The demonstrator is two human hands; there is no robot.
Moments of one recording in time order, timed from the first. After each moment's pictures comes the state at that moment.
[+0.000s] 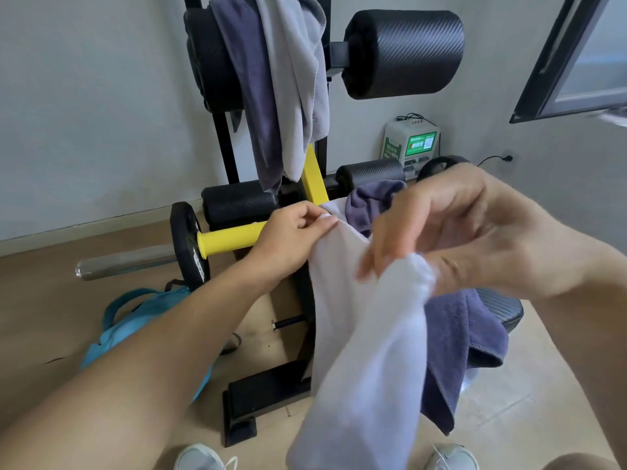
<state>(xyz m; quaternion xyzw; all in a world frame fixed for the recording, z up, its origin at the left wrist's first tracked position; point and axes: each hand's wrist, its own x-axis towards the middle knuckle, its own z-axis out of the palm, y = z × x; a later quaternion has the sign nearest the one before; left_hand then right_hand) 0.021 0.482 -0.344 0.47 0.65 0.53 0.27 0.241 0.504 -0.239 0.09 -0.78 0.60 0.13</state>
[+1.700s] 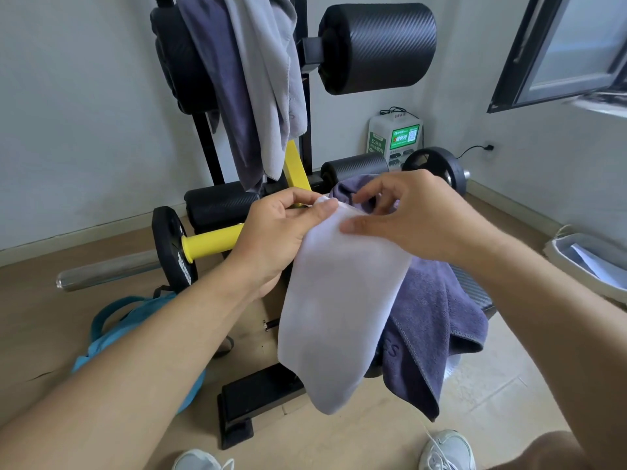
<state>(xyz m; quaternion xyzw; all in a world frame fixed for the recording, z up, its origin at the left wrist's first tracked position) 0.055 0.465 -0.312 0.40 0.55 0.63 0.37 0.228 0.552 -0.277 -0.40 -0.85 0.22 0.25</state>
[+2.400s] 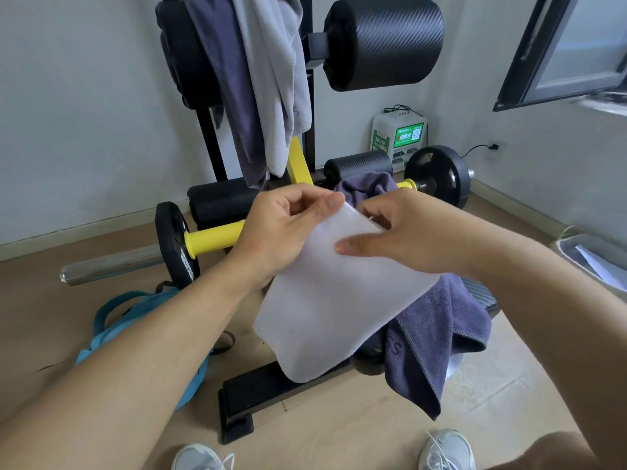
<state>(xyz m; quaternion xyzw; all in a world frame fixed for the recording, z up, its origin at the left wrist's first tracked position) 0.050 0.464 -0.312 0.51 0.55 0.60 0.27 0.224 0.531 -0.269 -0.35 -0.90 0.24 0.13</state>
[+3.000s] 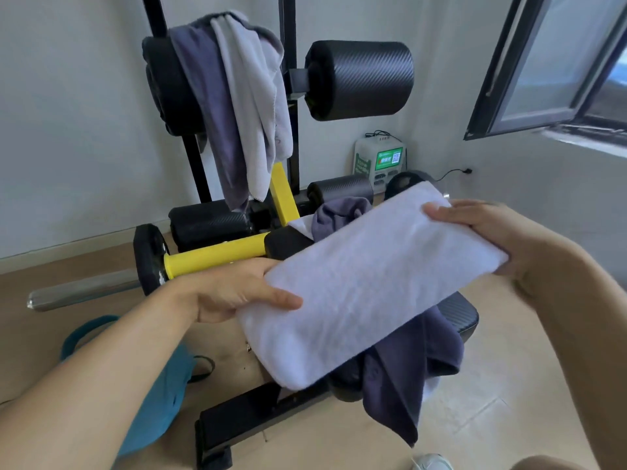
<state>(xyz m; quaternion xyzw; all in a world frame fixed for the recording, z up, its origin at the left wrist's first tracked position) 0.001 0.462 -0.333 0.51 0.54 0.29 0.60 0.309 0.600 -0.266 -0.43 -0.61 0.61 0.27</state>
